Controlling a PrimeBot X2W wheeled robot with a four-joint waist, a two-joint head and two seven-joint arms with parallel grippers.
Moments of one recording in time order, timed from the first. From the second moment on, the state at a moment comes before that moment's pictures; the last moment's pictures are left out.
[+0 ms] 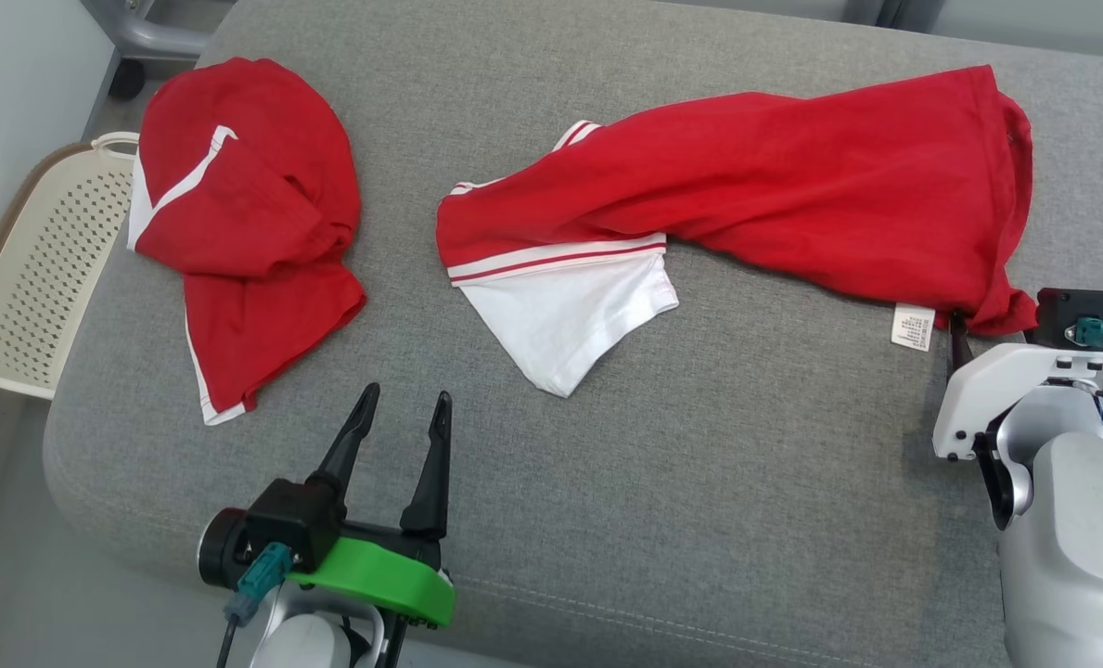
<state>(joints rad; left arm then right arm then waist) -0.13 0.05 -0.28 0.22 -0.27 -0.09 -0.26 -0.48 -0.05 -0.37 0.57 -0.18 0.13 0.09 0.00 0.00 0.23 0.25</state>
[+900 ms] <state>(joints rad) -0.12 0.05 -0.27 0.23 -0.28 -0.08 -0.26 -0.45 -0.05 -0.31 0.42 -0.35 0.13 0.39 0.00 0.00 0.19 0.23</state>
